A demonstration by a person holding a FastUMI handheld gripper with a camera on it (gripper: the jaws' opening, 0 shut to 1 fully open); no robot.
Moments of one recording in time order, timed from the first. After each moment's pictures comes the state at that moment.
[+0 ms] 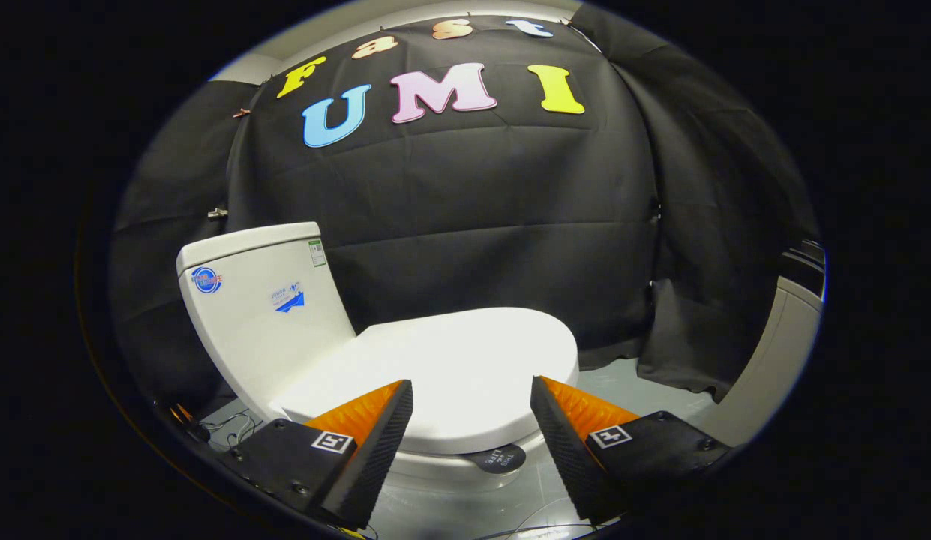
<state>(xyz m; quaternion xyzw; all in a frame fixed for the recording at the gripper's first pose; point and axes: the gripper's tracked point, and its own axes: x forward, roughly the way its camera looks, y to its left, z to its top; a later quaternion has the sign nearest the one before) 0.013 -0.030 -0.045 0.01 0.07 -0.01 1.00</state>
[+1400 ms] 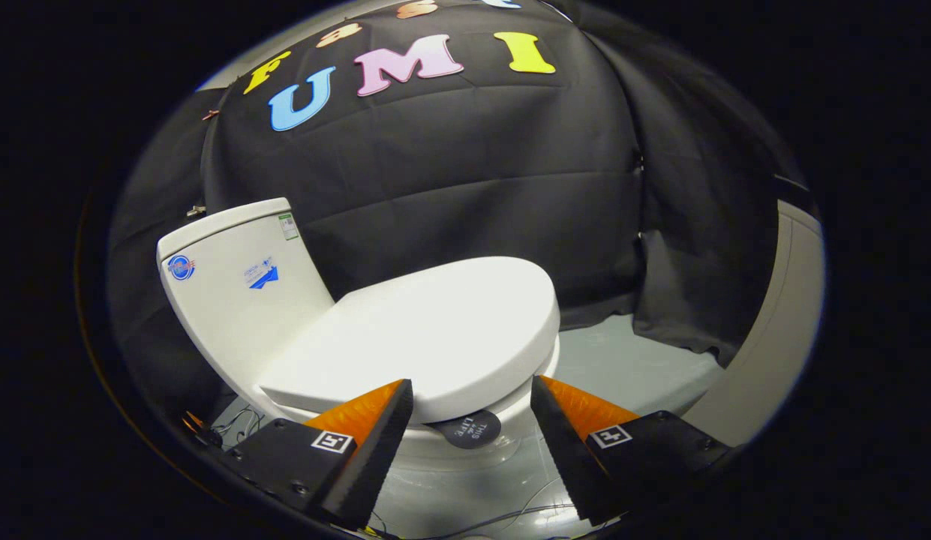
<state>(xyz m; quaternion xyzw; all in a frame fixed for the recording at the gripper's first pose) 0.013 -0.071 -0.105 0.07 0.16 -0.04 0.98</state>
